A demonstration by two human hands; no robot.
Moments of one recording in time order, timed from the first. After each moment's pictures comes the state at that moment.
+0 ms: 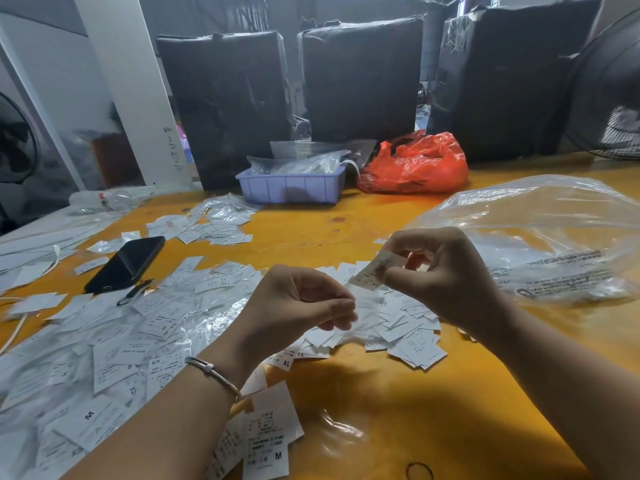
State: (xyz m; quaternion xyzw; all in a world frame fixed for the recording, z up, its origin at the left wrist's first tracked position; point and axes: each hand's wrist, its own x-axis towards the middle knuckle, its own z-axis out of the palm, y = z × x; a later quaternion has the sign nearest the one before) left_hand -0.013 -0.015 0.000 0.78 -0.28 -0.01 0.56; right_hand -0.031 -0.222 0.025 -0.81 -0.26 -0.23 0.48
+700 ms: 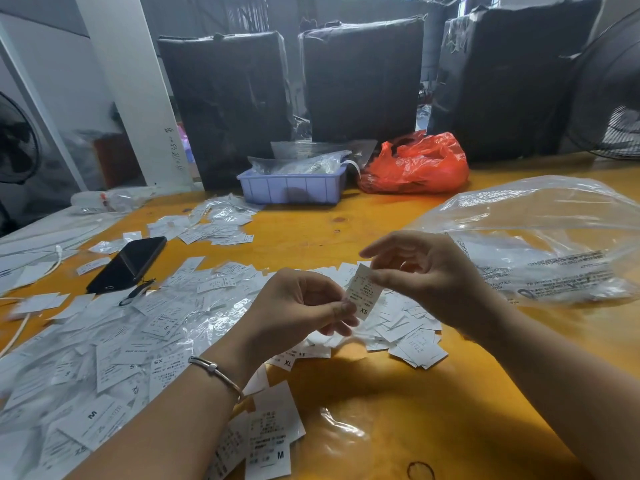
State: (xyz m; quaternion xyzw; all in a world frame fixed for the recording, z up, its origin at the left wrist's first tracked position) left_hand -0.011 -0.015 -0.001 0.78 -0.28 -0.04 0.56; right_hand -0.026 -0.221 0.020 -0.80 -0.25 -0.16 0.53
